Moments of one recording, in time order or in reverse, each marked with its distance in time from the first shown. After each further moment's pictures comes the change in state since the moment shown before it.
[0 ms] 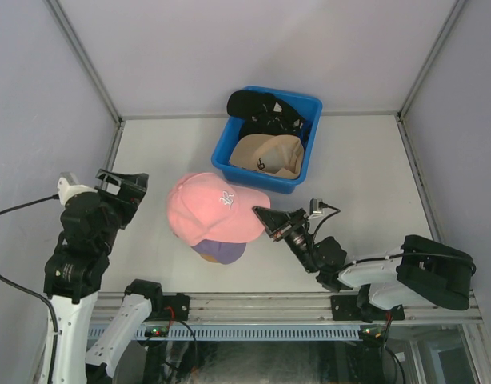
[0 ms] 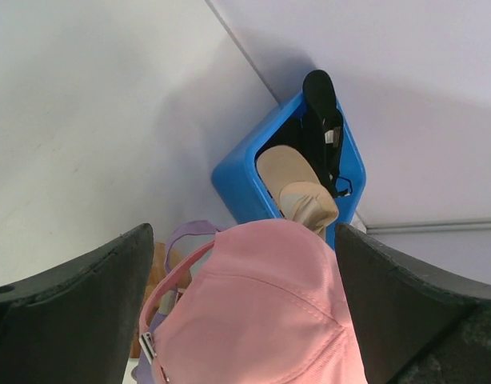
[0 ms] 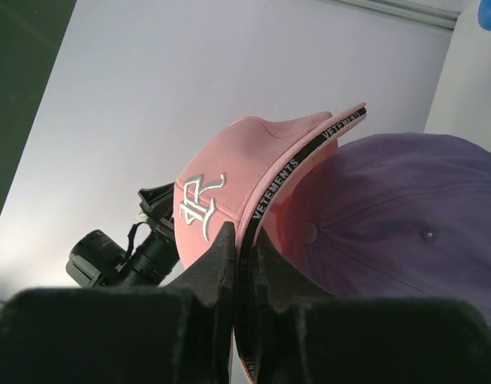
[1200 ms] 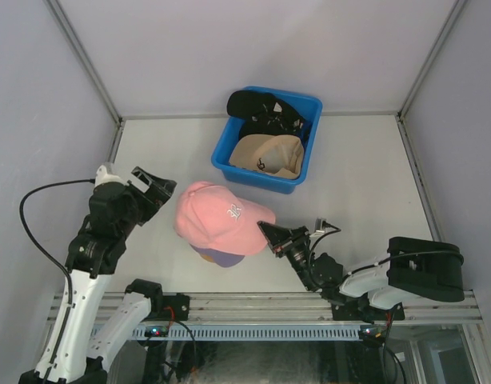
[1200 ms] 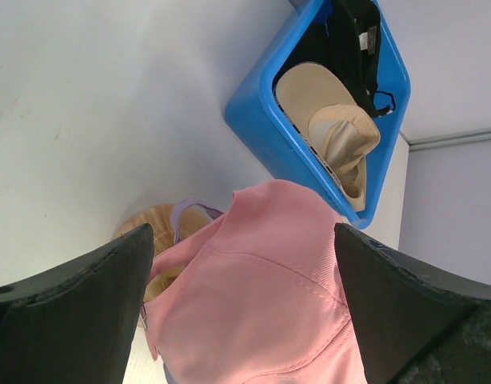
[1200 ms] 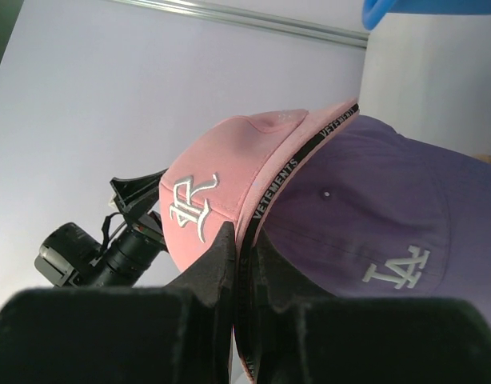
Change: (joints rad) left arm -0.038 0.062 -0.167 0.117 0.178 0.120; right arm 0.175 0.057 -0.089 0.040 0.305 -0.006
